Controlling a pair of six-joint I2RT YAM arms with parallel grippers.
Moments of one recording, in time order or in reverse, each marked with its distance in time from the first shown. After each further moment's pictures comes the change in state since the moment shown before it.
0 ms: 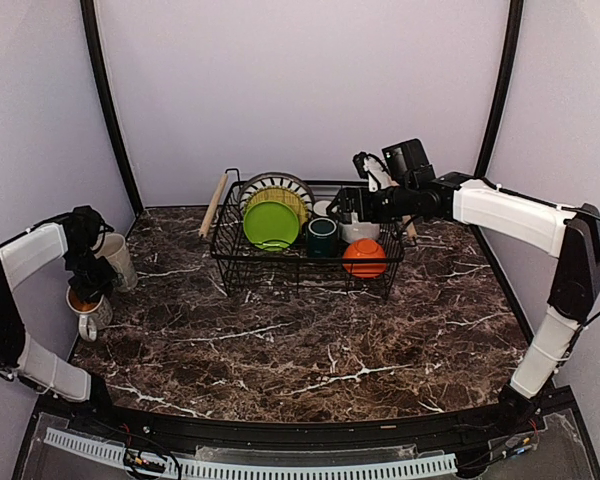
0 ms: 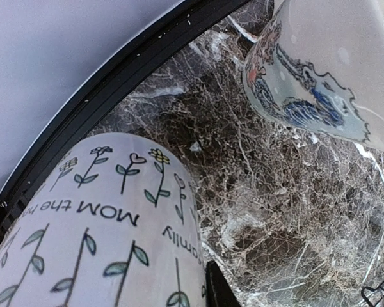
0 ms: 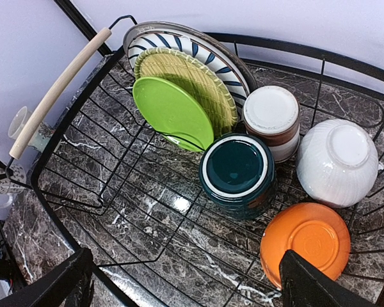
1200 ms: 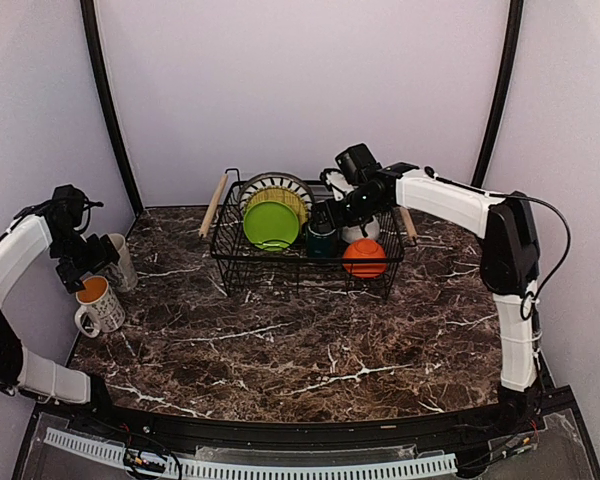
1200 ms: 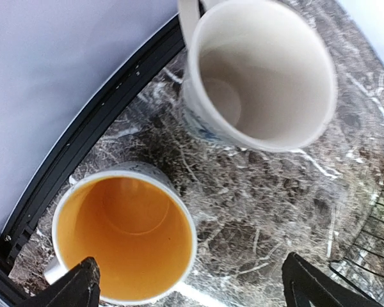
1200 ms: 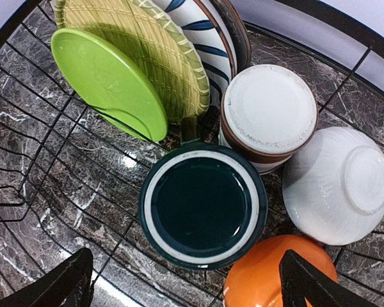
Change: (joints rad) left arm 0.033 -0.080 0.108 -0.026 0.092 0.146; right arm 0.026 0.420 0.466 -0.293 0.144 -0.154
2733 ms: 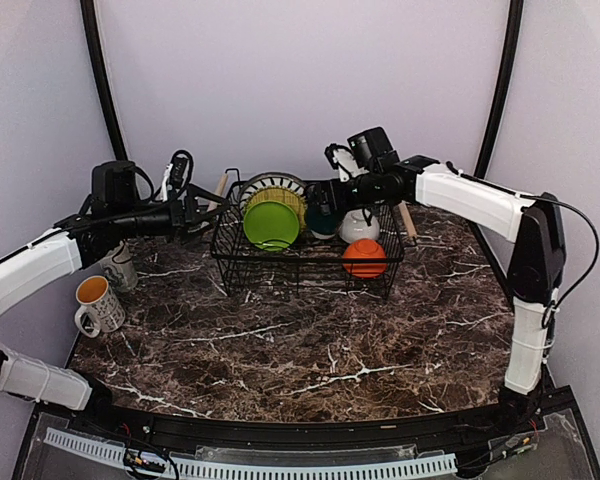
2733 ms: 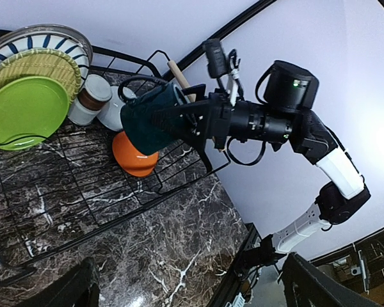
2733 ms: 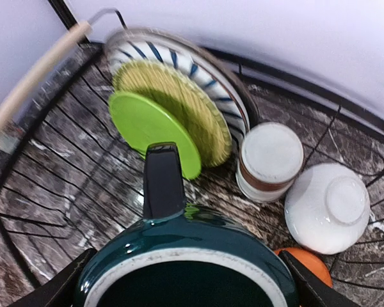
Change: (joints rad) left arm -0.566 -0.075 -0.088 0.839 0.761 -0.069; right arm 0.023 -0.119 -0.085 0.113 0.005 0.026
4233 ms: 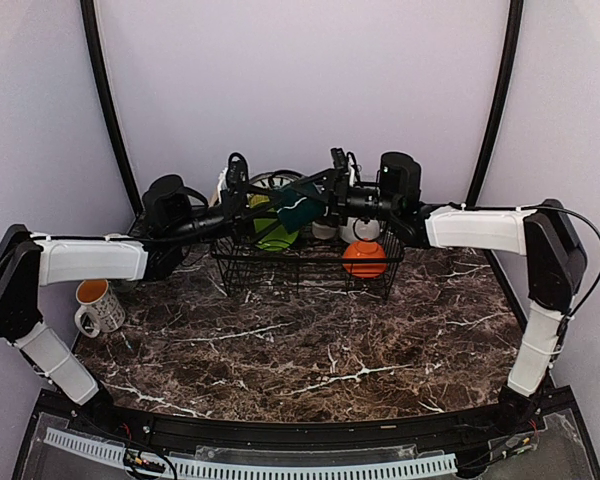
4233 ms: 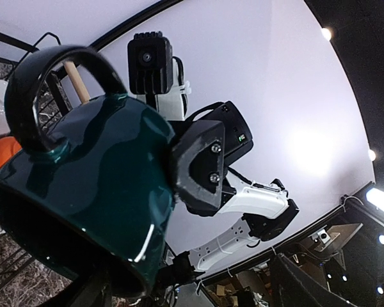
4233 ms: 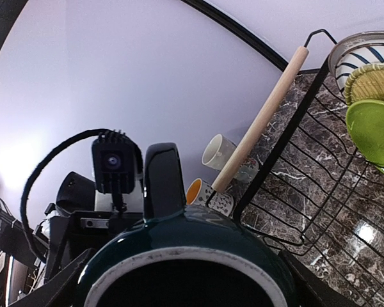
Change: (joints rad) left arm -0.222 0.395 -0.031 0.887 0.053 -0.510; right arm -0.017 -0.173 -0.519 1.050 -0.684 0.793
